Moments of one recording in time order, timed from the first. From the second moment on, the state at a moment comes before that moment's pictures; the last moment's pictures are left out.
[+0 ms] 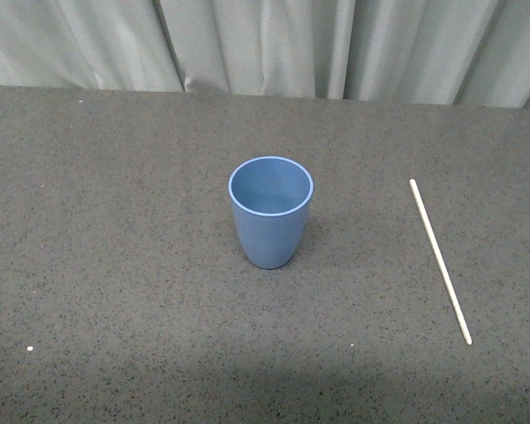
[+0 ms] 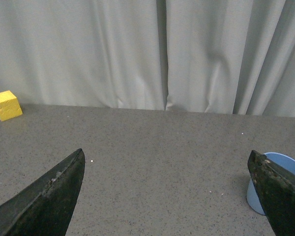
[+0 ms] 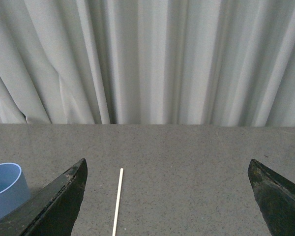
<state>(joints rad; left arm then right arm) 0.00 0.00 0.02 0.00 0.00 0.00 0.00 0.00 0.01 0.00 0.00 0.00</state>
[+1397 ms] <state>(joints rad) 0.00 0.00 0.02 0.00 0.00 0.00 0.00 0.00 0.01 0.00 0.00 0.00</state>
